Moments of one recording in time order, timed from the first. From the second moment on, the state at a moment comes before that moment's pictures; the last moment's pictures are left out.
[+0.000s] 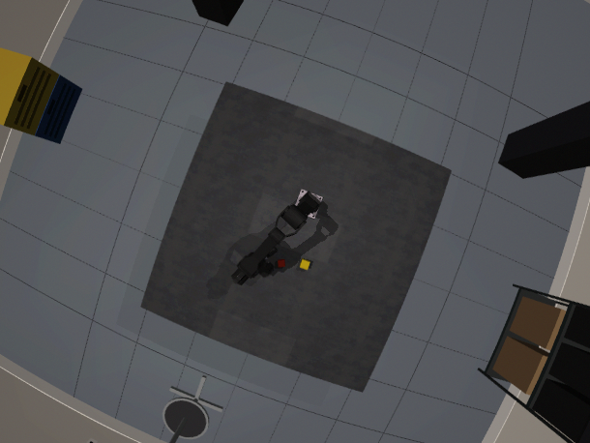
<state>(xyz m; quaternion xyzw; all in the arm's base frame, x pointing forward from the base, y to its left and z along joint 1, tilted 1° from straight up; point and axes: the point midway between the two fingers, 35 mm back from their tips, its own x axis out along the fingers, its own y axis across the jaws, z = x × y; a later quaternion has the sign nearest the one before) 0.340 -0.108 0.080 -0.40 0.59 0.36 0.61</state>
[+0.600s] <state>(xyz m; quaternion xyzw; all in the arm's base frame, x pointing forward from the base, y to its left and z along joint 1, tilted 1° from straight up) 0.339 -0.108 0.059 -0.39 0.59 0.36 0.61</state>
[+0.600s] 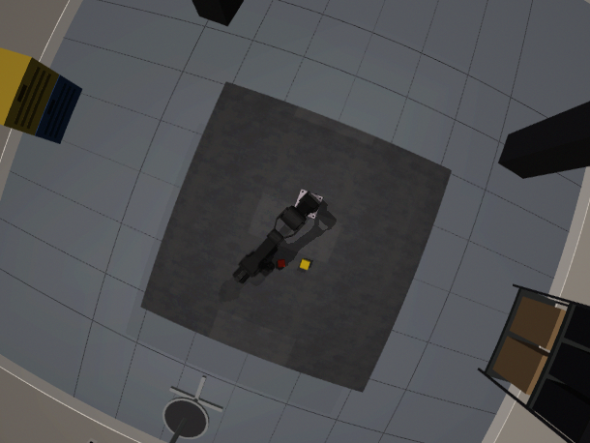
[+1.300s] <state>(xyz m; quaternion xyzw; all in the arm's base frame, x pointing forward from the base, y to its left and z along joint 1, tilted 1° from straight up) 0.342 -0.108 0.103 -0.39 0.59 0.36 0.61</state>
